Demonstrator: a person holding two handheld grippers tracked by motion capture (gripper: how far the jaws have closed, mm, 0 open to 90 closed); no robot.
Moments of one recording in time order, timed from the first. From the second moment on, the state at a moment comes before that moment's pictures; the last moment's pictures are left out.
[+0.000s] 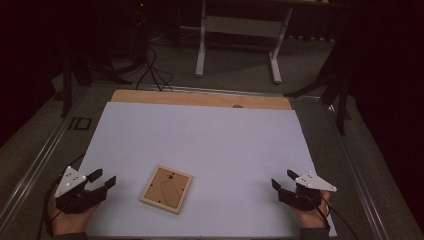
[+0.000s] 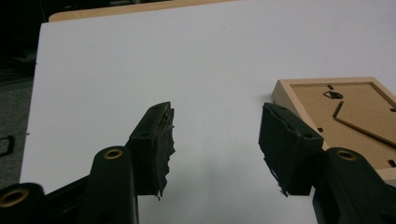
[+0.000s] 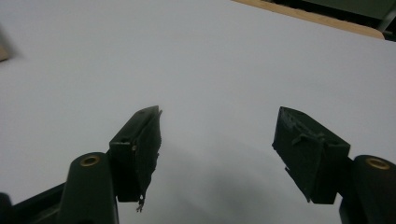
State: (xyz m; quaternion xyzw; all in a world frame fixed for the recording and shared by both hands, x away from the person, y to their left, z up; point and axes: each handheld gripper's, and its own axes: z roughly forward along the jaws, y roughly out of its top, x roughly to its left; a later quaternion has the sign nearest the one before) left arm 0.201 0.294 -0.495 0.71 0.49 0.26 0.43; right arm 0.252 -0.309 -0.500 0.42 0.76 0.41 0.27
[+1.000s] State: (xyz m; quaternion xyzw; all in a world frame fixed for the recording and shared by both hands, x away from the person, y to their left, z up) left arm 0.211 0.259 -0.501 0.74 0.46 0.24 0.43; right arm 0.256 -0.309 -0.501 0.42 0.76 0.42 0.27
